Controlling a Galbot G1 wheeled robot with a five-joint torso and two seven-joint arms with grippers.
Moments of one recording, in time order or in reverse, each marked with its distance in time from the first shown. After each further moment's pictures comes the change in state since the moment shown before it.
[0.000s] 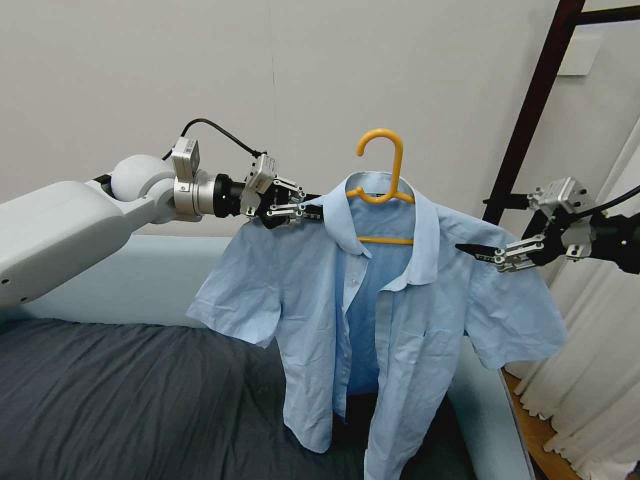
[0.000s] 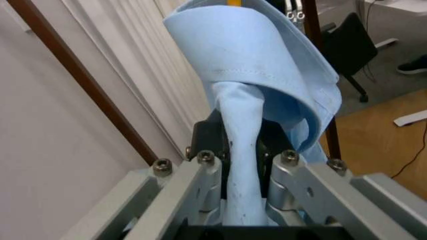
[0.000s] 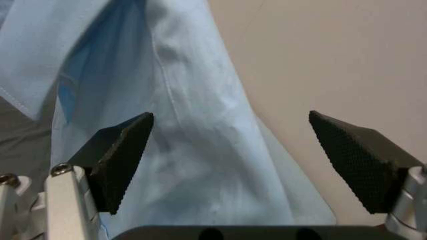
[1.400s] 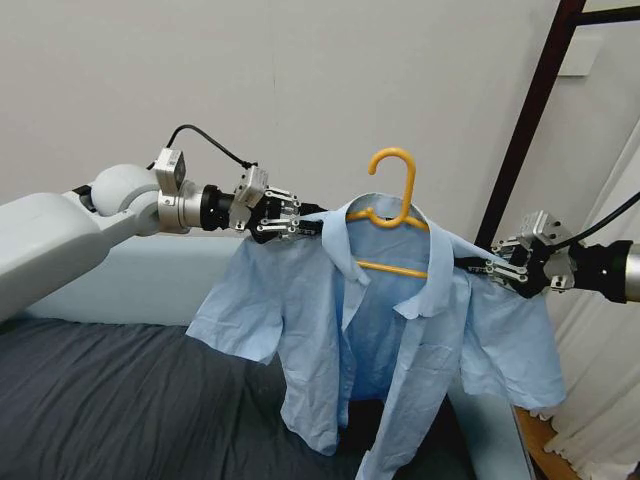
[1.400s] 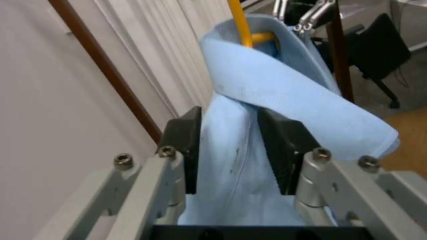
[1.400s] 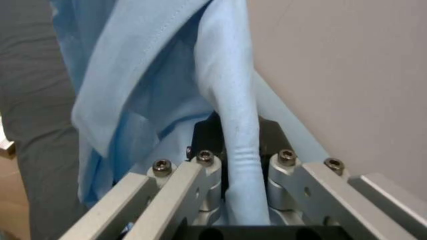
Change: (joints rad) left arm 0.078 0.124 -0.073 -0.122 0.029 -0.005 -0.102; right arm -0.020 -0.027 -0.029 0.068 0.049 0.001 0.006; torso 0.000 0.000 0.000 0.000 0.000
